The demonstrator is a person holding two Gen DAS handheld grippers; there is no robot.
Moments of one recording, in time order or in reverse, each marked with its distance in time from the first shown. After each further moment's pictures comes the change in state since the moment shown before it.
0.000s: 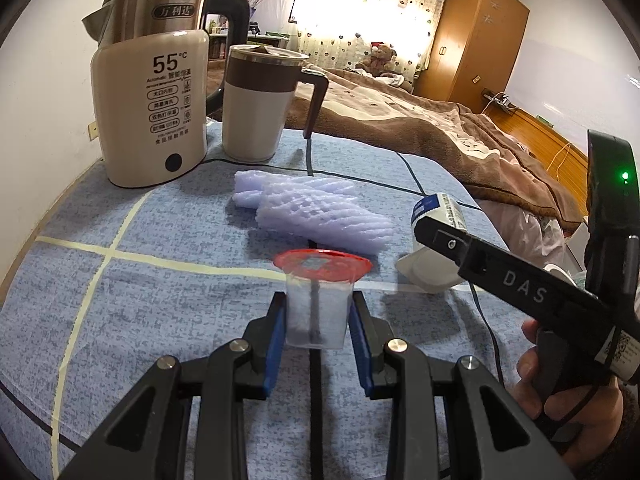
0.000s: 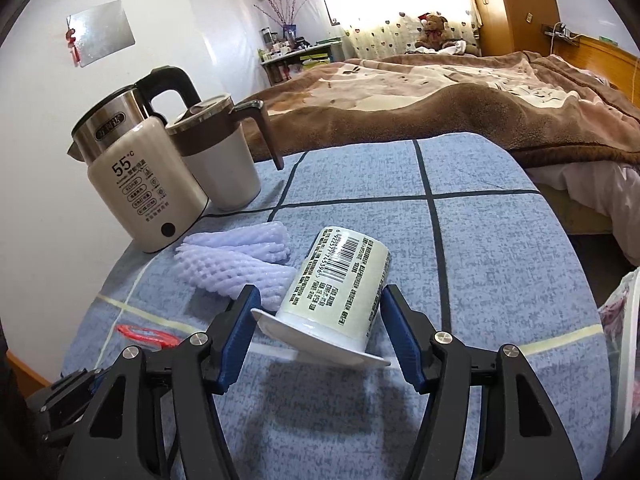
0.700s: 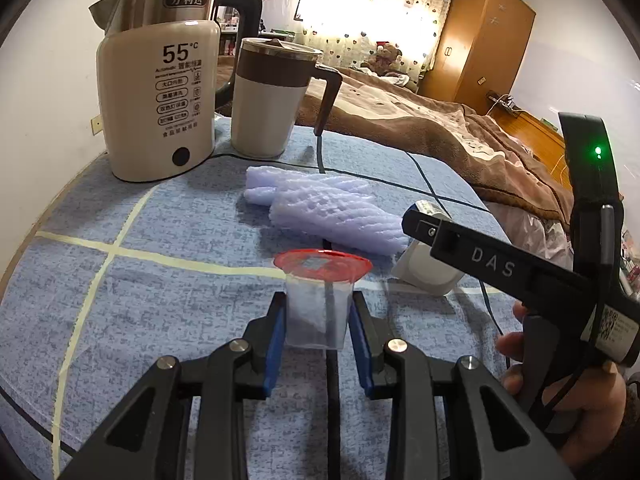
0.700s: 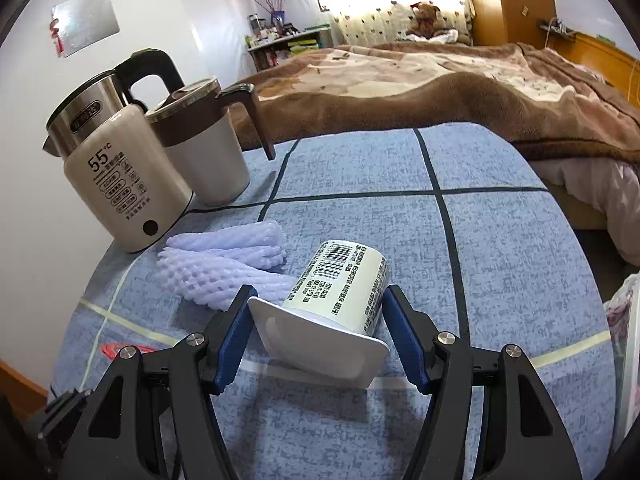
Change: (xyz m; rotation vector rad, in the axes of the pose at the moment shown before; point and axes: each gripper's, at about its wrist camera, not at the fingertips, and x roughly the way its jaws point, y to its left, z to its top) left arm 0.006 0.011 0.001 -0.021 0.007 0.005; right arm 0.027 0.011 0.010 -0.002 0.048 -0.064
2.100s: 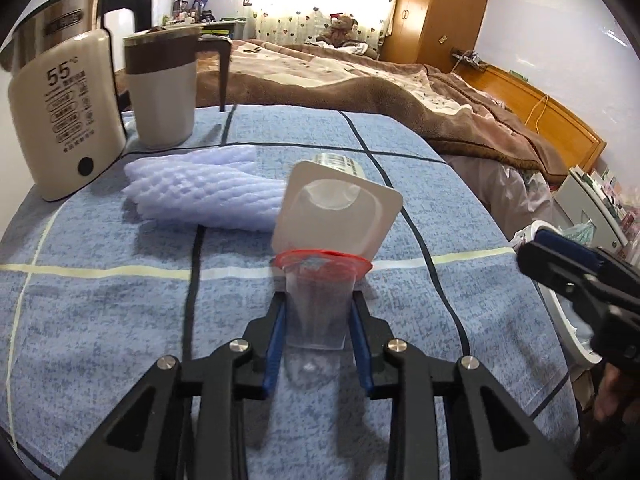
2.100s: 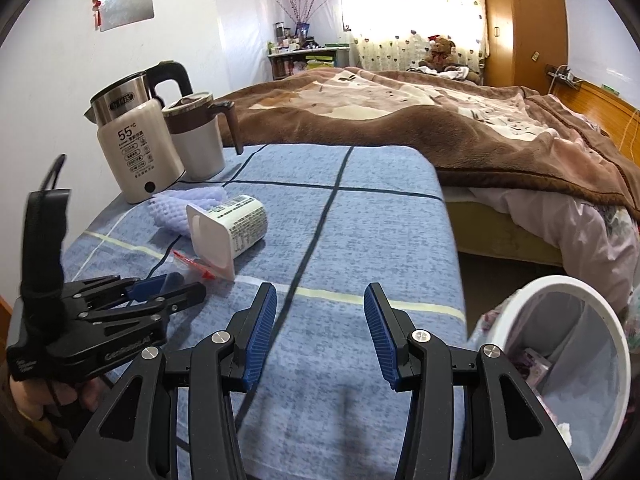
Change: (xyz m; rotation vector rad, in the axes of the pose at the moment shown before) left arm 0.032 -0.075 -0.009 0.136 0.078 -0.057; right arm -0.099 -0.085 -0.038 -0.174 -0.044 -0.018
